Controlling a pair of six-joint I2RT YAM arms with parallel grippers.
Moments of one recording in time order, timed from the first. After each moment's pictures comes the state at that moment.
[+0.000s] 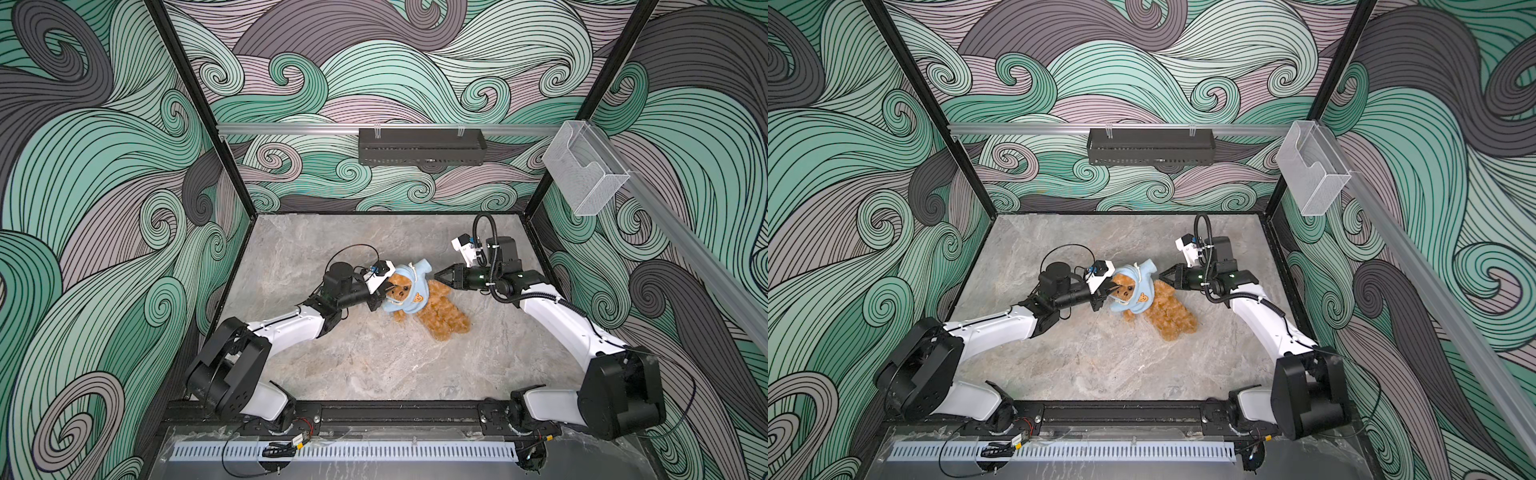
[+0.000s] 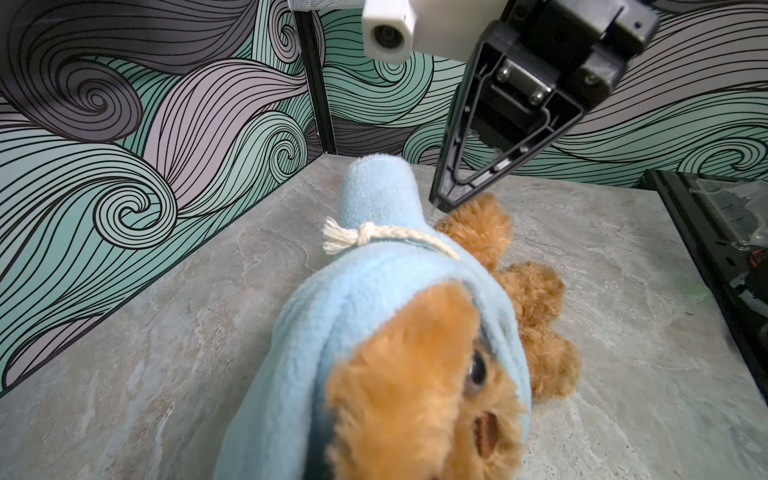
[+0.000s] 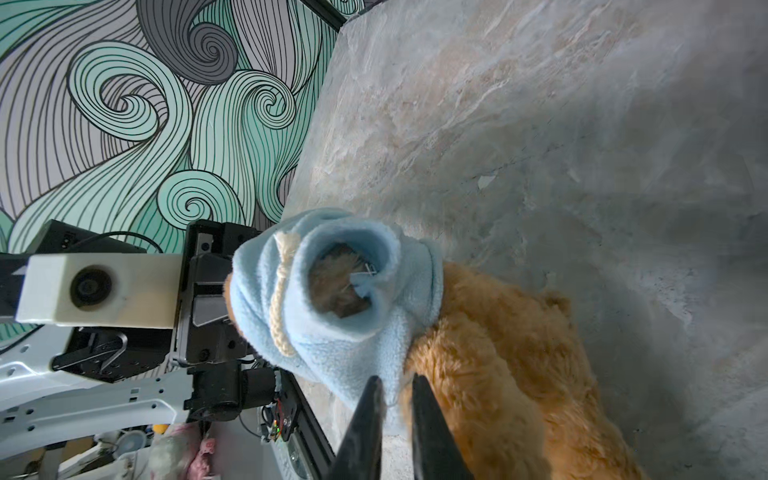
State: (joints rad) left arm -0.56 1.45 0.66 0.53 0.52 0.27; right arm 0.24 1.36 0.95 -0.36 -0.77 0.34
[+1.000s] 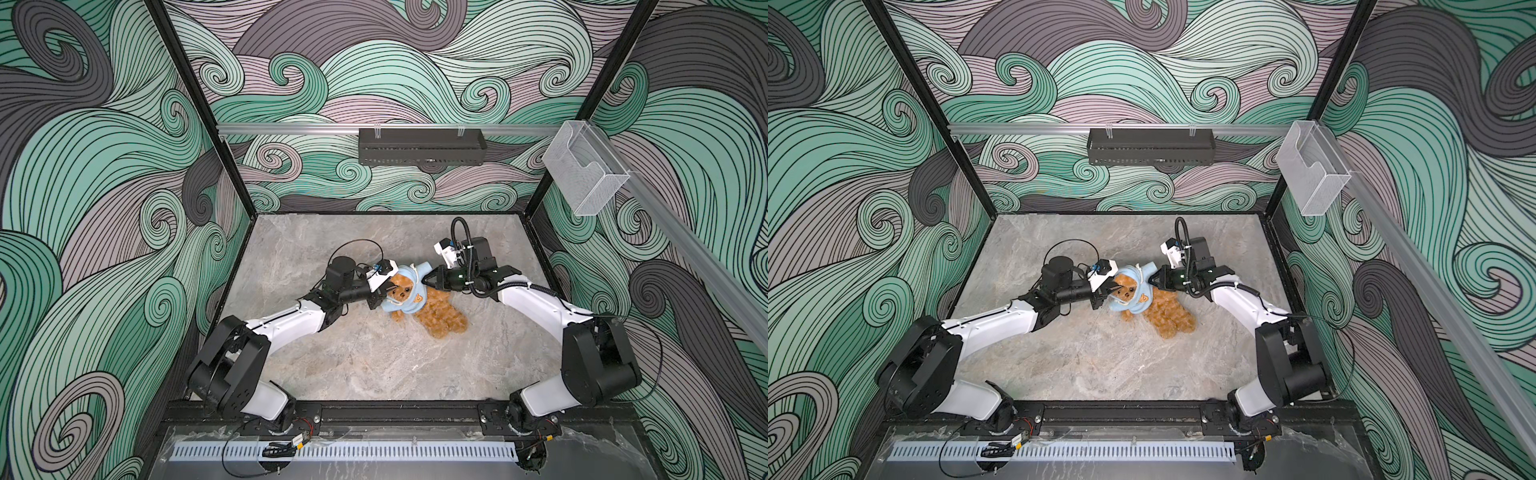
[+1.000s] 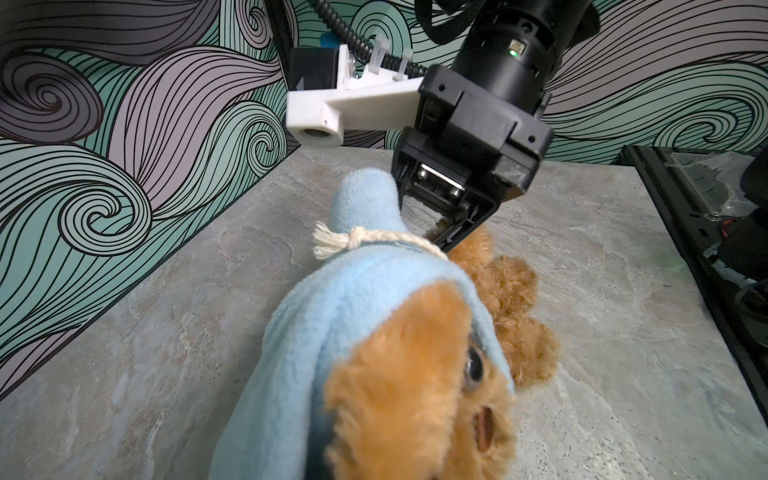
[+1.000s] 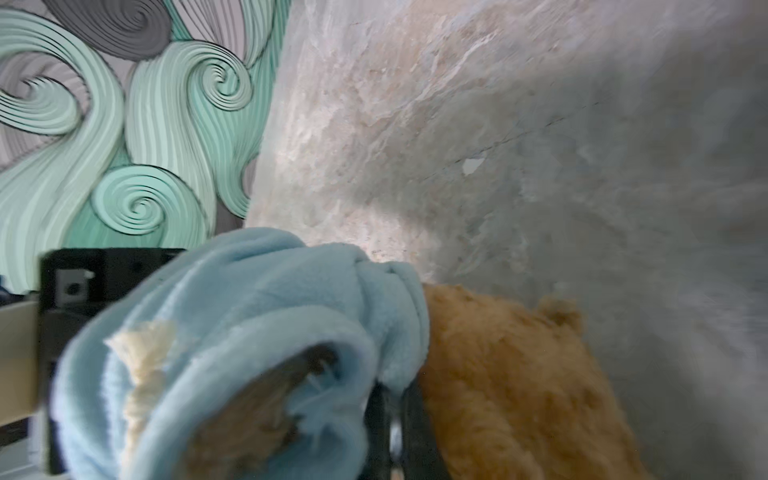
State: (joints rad) left arm -0.55 1.46 0.72 0.40 0.57 0.34; right arm 0.35 1.50 0.98 -0.30 -0.59 0.39
